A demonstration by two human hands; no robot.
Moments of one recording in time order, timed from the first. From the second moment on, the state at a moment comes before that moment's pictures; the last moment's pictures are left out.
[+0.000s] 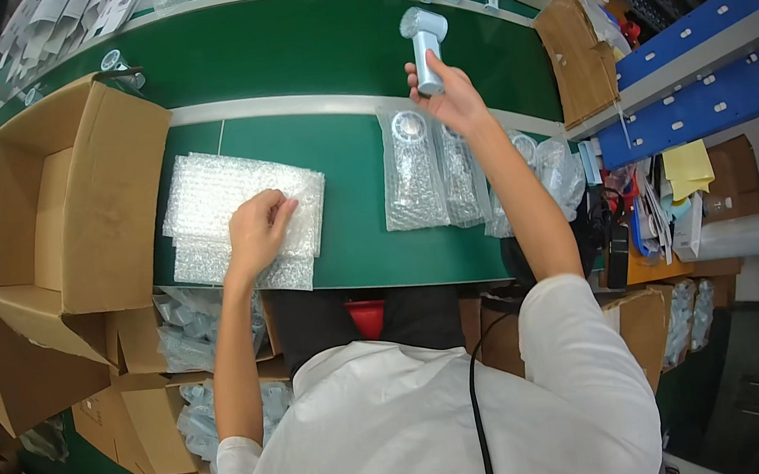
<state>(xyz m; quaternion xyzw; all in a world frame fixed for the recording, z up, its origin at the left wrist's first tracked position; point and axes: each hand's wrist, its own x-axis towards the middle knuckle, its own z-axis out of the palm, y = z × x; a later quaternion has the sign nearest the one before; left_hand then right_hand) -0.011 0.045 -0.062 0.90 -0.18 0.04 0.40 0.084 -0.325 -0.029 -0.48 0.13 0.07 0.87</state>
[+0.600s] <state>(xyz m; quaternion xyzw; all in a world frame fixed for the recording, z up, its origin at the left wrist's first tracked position) 0.002 0.055 -0.063 0.82 -0.16 -0.06 0.54 -0.064 -0.185 -0.035 -0.91 -0.21 -0.22 0.29</state>
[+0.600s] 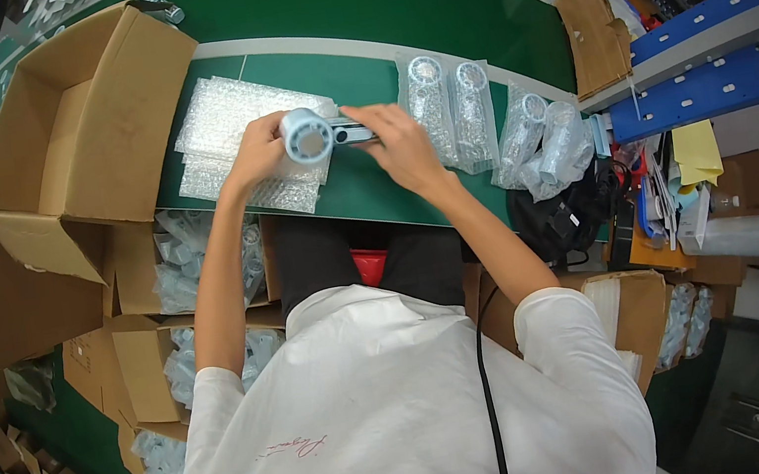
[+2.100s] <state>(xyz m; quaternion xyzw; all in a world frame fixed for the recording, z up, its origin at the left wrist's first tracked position) -0.158 -0.152 0.013 0.76 -0.46 0.18 0.43 -0.283 -0.272 0.032 -0.77 0.24 -0.18 0.56</state>
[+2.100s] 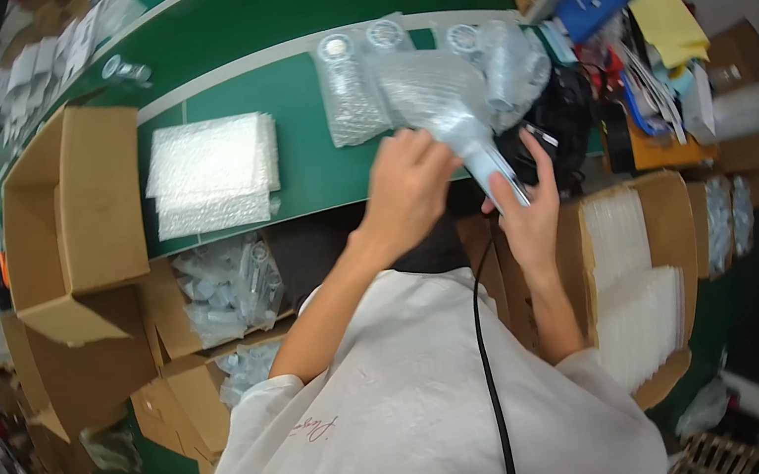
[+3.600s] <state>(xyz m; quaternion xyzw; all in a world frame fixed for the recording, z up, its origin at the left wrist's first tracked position) -0.140 -0.059 -0.023 0.77 -0.30 0.08 0.55 -0.239 -0.187 0.018 -0.54 0.21 -0.13 0.80</state>
